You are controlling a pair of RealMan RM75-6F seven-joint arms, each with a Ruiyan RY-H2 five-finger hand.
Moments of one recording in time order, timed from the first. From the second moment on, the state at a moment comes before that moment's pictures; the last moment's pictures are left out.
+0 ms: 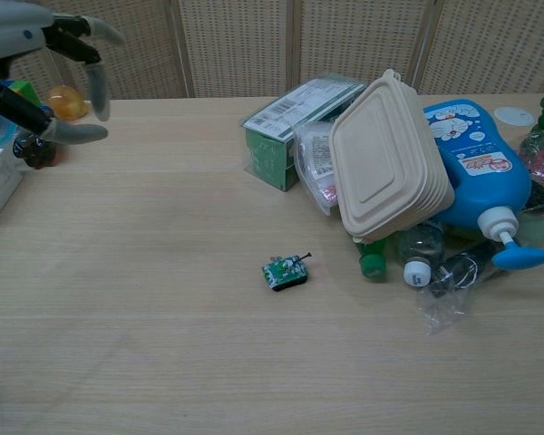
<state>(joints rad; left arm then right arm) -0.56 -1.25 -0.17 -1.92 1.24 1.13 0.54 0.14 -1.00 0.10 -1.67 -1.45 1.45 -0.09</state>
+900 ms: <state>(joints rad) -0.74 -1.57 -0.16 -1.65 1.27 1.04 0.59 0.11 -0.97 0.10 -1.66 -1.46 1.48 -0.04</state>
